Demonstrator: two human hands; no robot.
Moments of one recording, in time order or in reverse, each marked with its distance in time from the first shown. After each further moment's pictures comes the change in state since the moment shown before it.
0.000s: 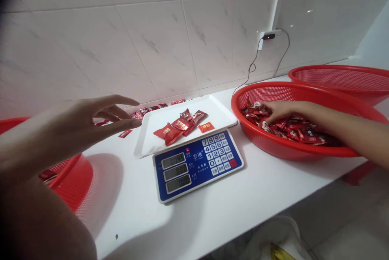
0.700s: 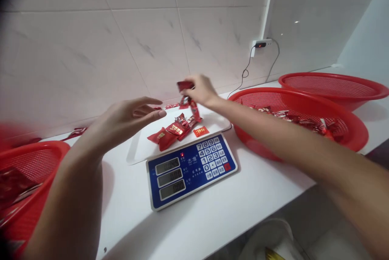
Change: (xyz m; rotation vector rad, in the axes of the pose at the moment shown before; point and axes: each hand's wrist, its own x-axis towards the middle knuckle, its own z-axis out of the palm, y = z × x) left_hand 0.028 0.029 0.036 -0.346 0.039 0.099; right_hand 0.028 -0.183 0.077 0.321 0.049 -0.415
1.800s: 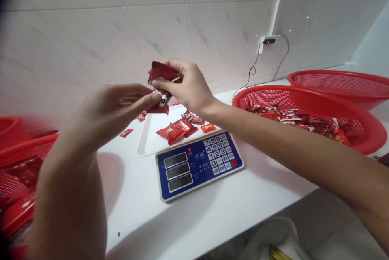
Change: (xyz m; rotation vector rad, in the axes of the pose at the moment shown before) left_hand -0.019 0.018 -0.018 -0.146 0.130 0.102; right_hand -0.032 -0.074 0.019 0.566 -0.032 -0.049
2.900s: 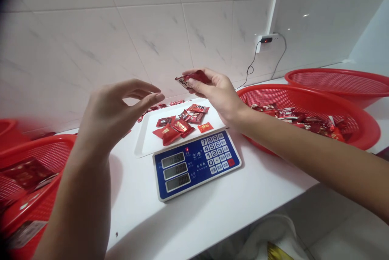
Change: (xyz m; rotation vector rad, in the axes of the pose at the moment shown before) left_hand 0.005 -0.002 0.019 0.076 0.227 0.100; right_hand -0.032 0.008 -0.046 0.143 0.134 0.129
